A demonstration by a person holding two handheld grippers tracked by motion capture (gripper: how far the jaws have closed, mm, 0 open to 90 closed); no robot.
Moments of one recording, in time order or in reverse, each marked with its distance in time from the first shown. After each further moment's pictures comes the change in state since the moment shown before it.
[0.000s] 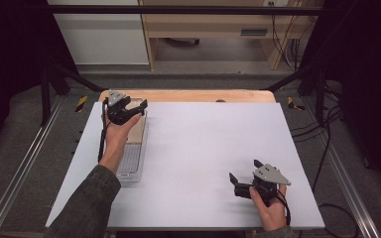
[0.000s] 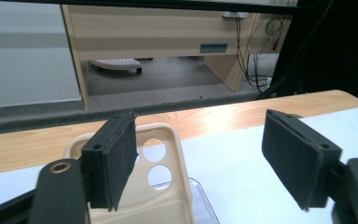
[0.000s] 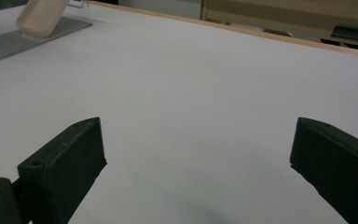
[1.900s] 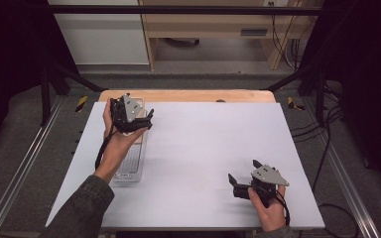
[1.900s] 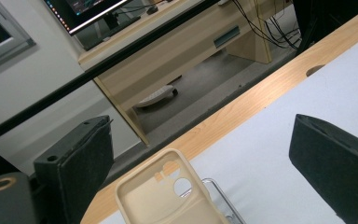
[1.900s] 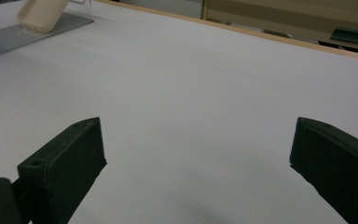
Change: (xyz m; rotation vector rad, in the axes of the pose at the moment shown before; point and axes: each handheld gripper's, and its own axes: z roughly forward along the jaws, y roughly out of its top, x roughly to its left) left arm -0.051 0.012 -0.036 -0.025 0.108 0.540; right arm 0.004 0.000 0.000 0.005 -0.003 -0.024
